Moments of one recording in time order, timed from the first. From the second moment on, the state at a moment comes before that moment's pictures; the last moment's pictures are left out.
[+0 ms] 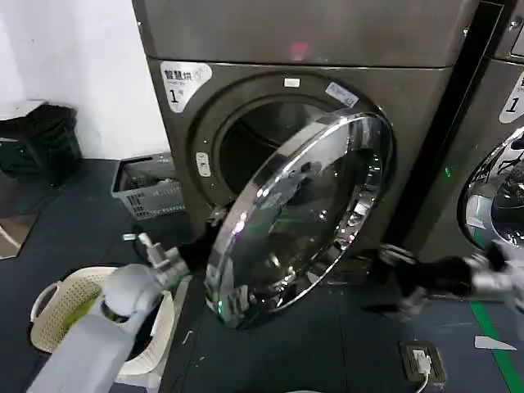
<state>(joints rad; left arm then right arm) 0.87 -1.03 -0.24 -1.83 -0.38 -0.04 0.56 -1.17 0.59 0.72 1.75 0.95 0.08 -1.46</state>
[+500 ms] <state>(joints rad) 0.73 -1.08 0.04 -1.80 -0.39 -0.09 0.54 -1.98 0.98 1.57 1.87 1.01 0.32 -1.37</state>
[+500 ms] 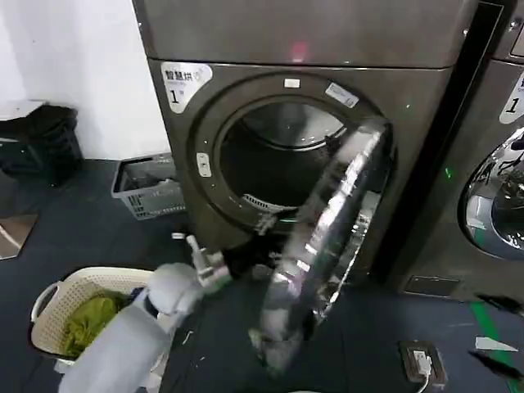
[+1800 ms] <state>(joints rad) 0.40 -1.57 0.48 -1.38 -0.31 -0.11 0.42 -1.83 1.61 2.31 1.91 0.07 -0.20 0.44</state>
